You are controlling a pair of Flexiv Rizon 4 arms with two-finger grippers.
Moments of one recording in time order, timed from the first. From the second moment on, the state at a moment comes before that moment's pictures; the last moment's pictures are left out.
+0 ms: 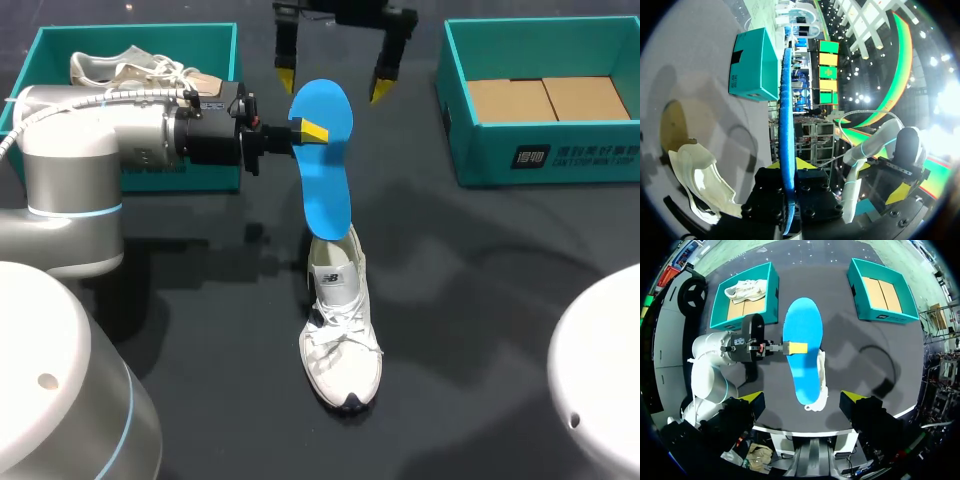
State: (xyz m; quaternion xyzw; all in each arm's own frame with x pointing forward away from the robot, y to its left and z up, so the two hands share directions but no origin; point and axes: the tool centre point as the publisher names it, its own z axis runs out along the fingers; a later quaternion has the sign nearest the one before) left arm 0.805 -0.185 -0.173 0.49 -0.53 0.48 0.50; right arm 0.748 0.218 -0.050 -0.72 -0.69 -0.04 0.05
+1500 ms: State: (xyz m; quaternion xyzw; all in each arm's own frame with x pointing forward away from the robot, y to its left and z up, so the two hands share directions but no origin) left arm 0.805 -0.185 -0.173 0.49 -0.53 0.48 0.50; right arm 0.738 0.122 -0.093 -0.70 -0.64 -0.18 0.26
